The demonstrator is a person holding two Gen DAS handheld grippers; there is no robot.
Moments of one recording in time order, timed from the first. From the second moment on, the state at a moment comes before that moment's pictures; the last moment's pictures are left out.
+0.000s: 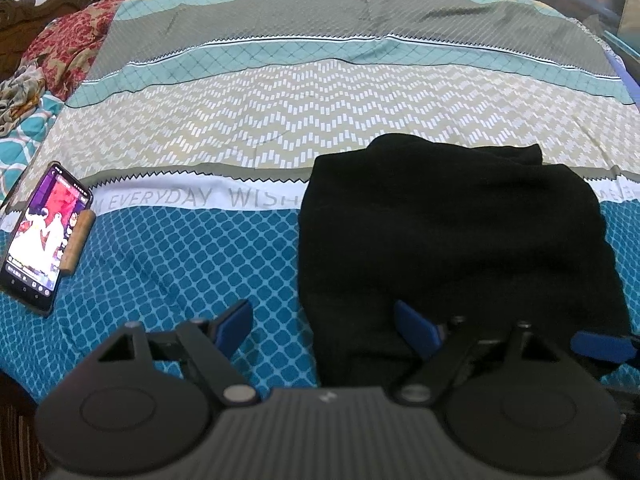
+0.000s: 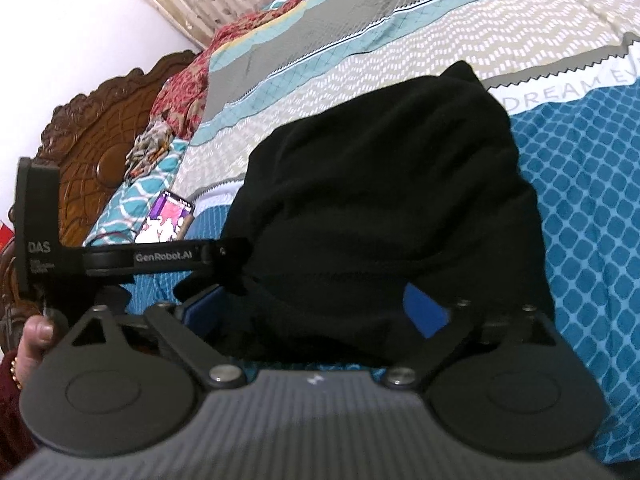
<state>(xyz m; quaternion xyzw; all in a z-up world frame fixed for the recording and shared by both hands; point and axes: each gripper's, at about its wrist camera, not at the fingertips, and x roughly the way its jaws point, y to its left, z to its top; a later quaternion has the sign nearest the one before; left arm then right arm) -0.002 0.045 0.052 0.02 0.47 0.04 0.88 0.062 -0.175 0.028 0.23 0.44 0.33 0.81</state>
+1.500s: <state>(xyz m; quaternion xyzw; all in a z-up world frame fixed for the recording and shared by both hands) -0.021 0.056 0.059 0.03 0.45 0.06 0.89 0.057 -0.183 0.043 0.19 0.41 0.22 0.86</state>
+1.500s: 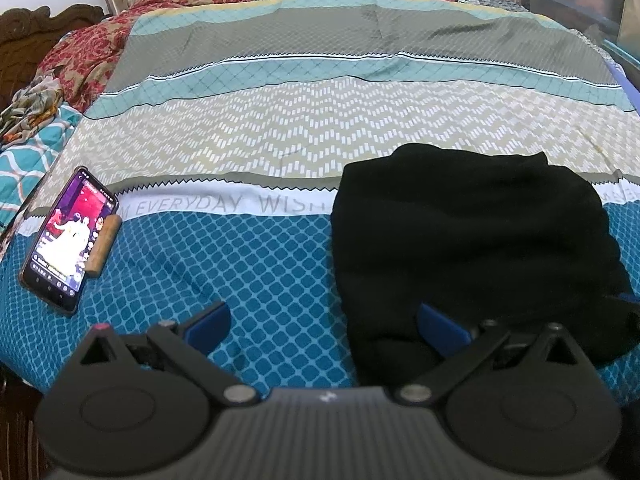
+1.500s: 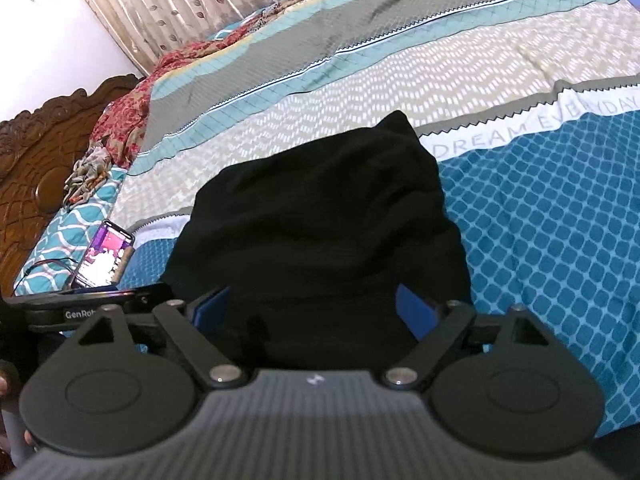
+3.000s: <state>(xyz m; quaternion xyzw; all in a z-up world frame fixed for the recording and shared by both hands) -0.018 0.085 0.062 0.07 0.46 0.06 0.88 0.079 -0.259 0.050 0.24 0.38 0.19 0.87</state>
